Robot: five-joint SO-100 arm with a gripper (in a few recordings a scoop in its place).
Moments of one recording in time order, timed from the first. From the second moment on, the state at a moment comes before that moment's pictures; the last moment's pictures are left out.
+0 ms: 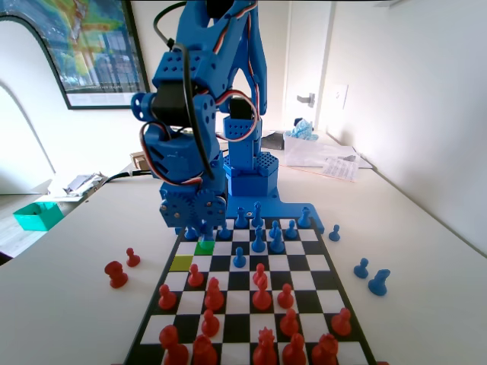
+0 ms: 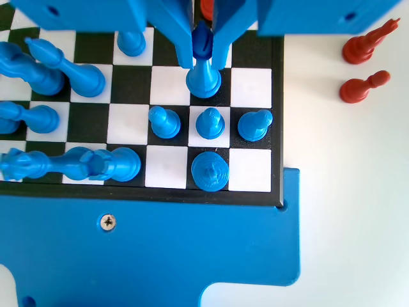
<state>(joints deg) 20.2 81.8 120.8 54.4 -112.3</state>
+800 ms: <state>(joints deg) 20.7 81.8 121.4 51.2 -113.7</state>
